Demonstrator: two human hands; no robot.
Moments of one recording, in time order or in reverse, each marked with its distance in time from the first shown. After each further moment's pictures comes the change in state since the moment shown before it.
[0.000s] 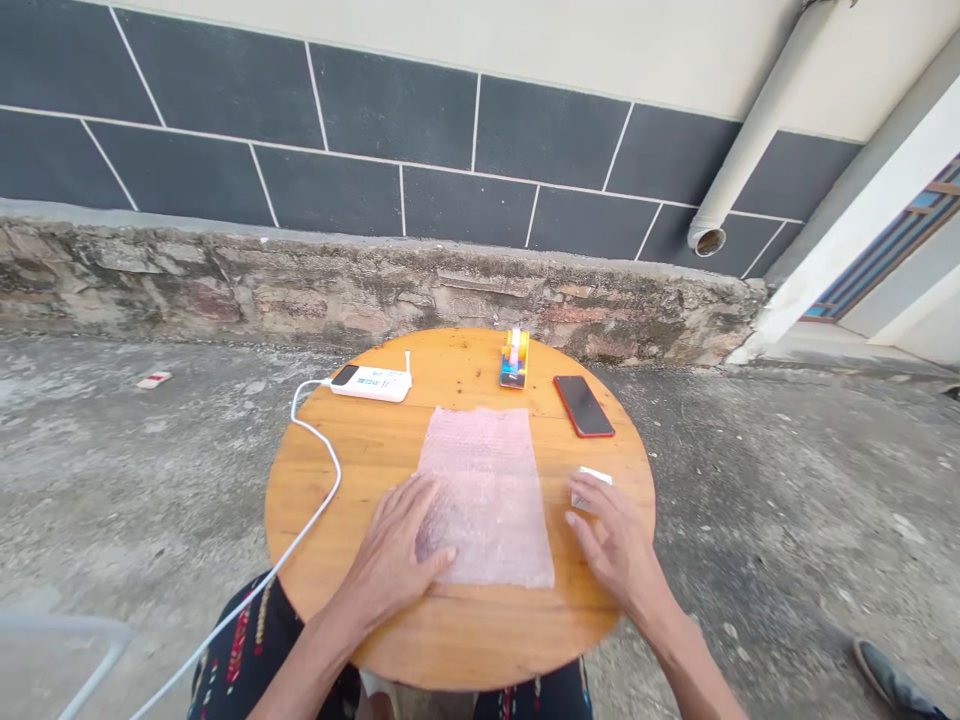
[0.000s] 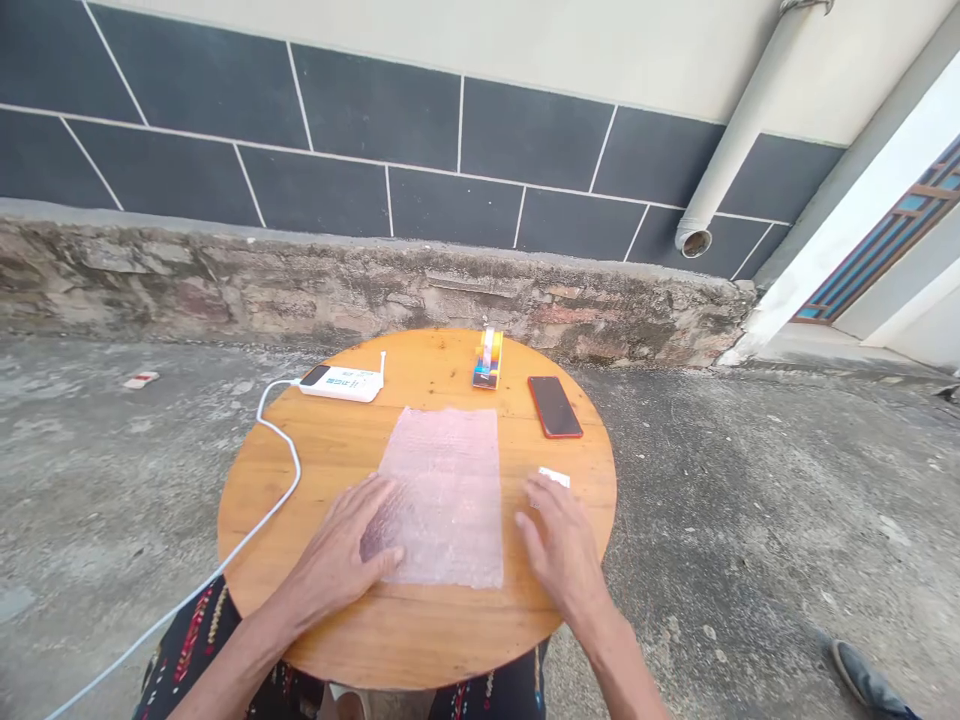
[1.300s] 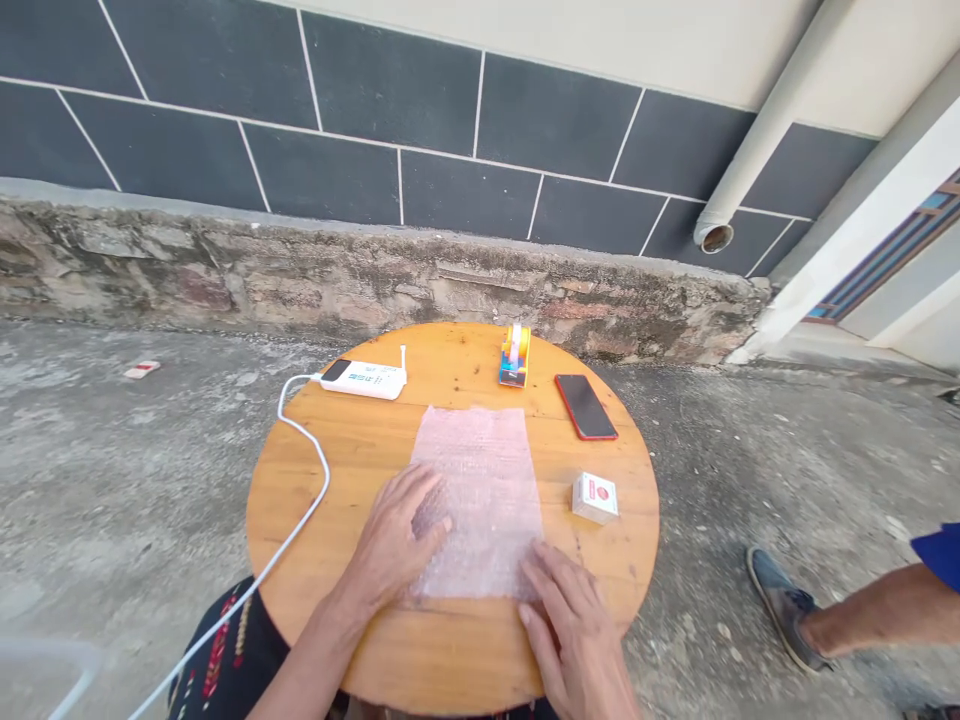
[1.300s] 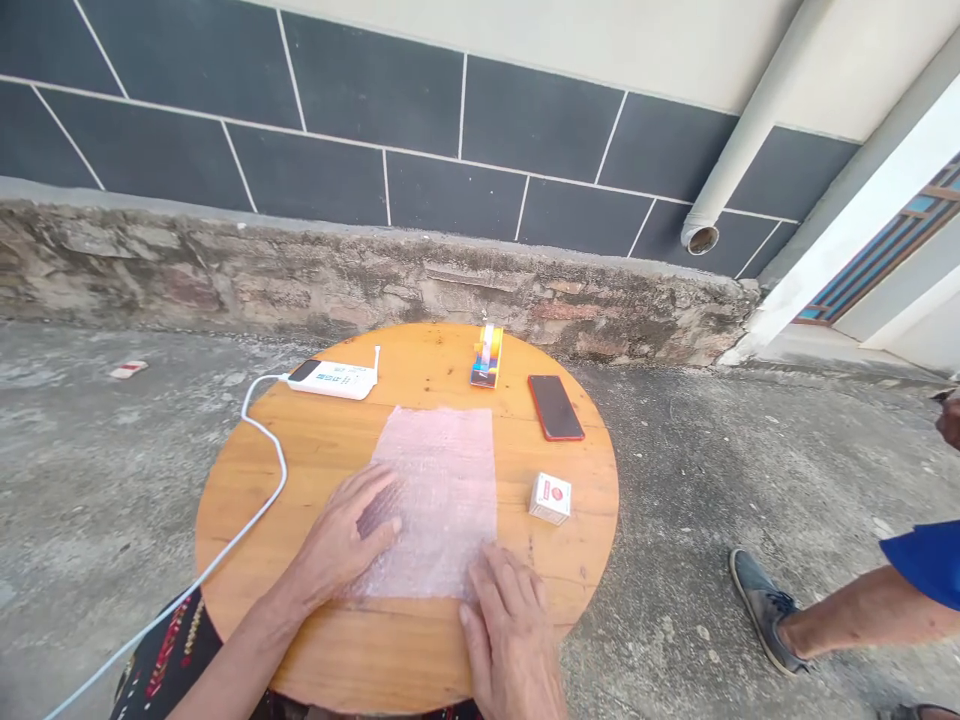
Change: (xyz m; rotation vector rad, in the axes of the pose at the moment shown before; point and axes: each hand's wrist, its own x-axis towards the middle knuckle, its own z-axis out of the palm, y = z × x) left_hand 0.026 -0.008 0.016 -0.119 0.111 -0.067; right_hand -0.055 -0.049 0.028 -0.099 -0.087 -0.094
